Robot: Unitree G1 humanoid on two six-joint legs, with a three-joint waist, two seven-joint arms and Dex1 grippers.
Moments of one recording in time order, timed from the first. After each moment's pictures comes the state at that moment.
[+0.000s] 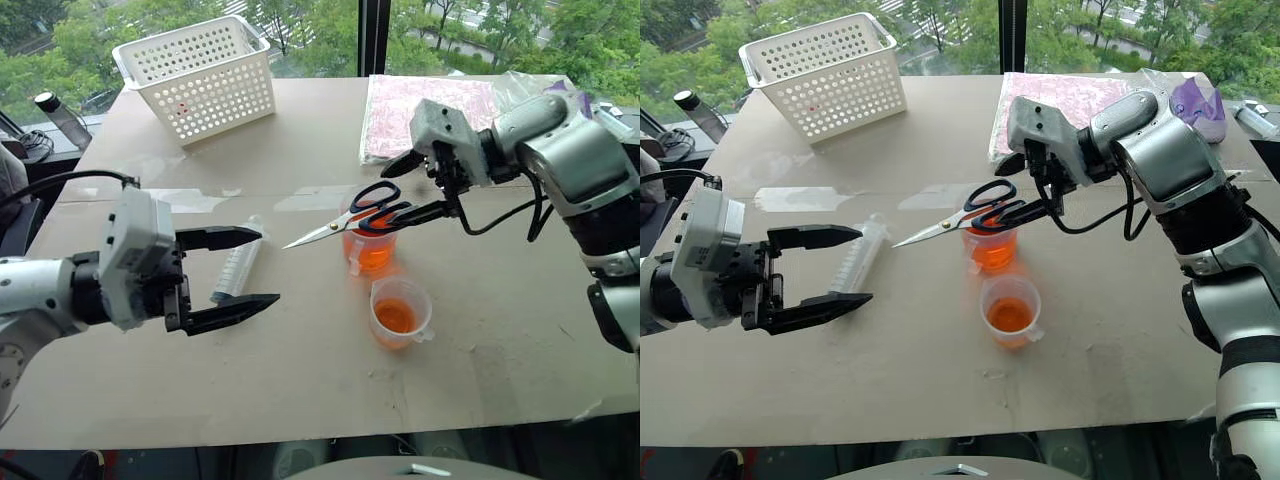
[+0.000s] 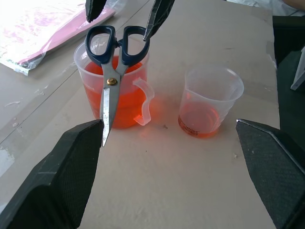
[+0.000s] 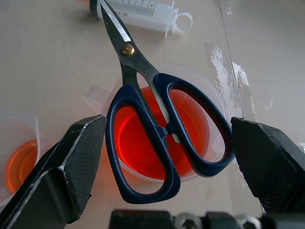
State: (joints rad) left arm 0.08 1.09 0.62 -0.66 -1.03 0.74 -1.00; right arm -1.23 -0.65 0.50 0.24 0.22 0.62 1.36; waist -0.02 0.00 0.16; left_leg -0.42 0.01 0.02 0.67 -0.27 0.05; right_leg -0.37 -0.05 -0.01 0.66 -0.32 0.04
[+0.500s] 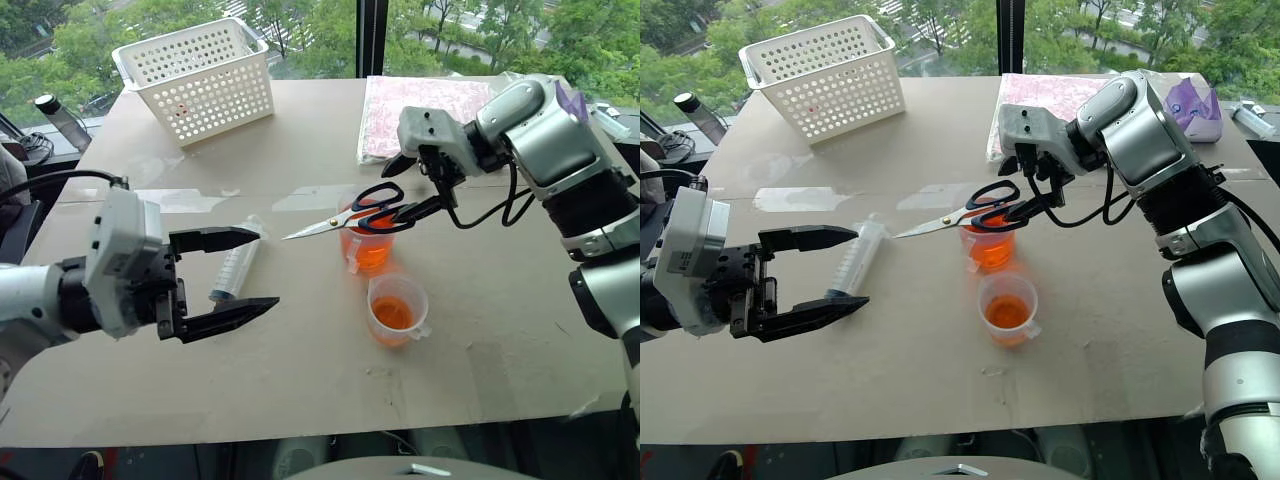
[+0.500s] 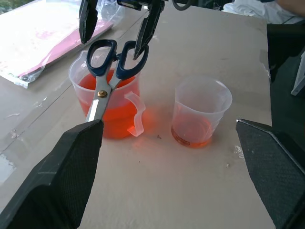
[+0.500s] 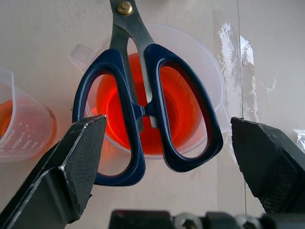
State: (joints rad) left arm 0.08 1.08 0.68 -0.70 -1.08 0.77 -0.97; right arm -1.27 -0.59 0.52 0.37 0.09 0.46 1.48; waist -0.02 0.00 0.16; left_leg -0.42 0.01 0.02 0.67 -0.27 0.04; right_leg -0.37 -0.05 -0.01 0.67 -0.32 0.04
